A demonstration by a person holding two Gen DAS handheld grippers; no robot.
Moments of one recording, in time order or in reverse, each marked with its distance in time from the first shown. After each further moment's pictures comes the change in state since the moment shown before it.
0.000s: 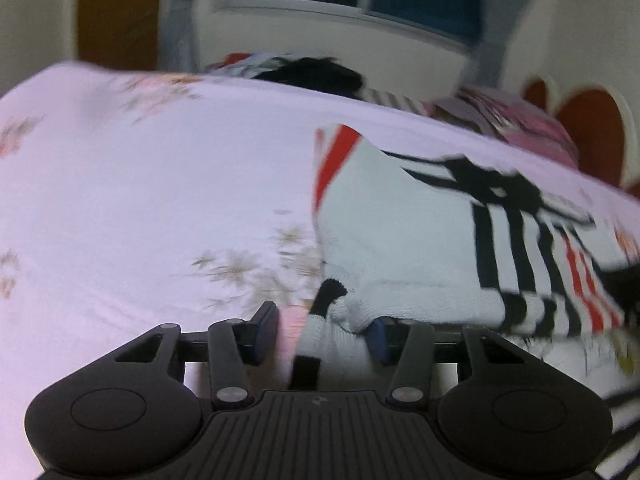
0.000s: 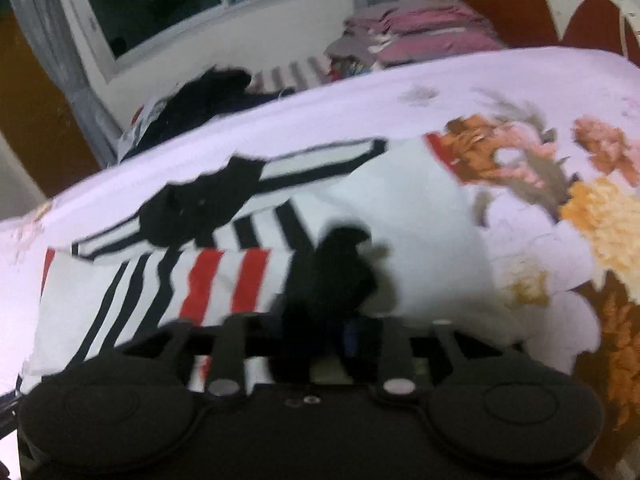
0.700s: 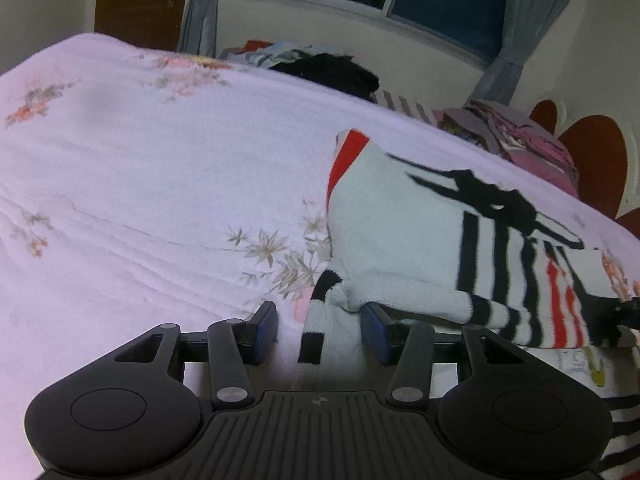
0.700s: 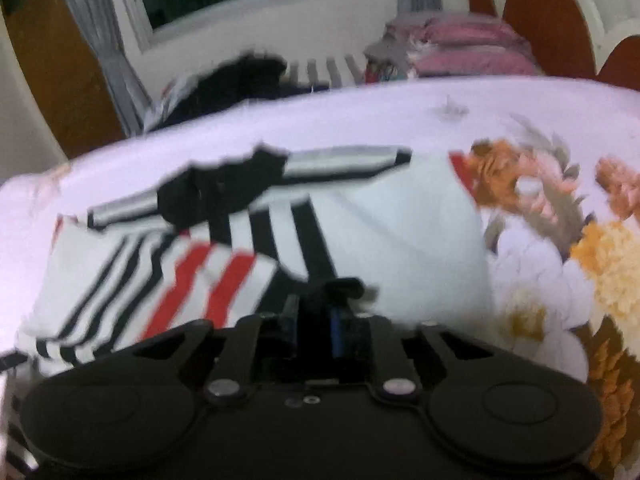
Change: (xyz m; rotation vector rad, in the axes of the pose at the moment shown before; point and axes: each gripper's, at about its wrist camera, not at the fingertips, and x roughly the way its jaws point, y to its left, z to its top) left arm -0.033 0.016 -0.003 -0.055 0.016 -0.033; right arm 0.006 0.007 0.005 -0.152 0.058 0.038
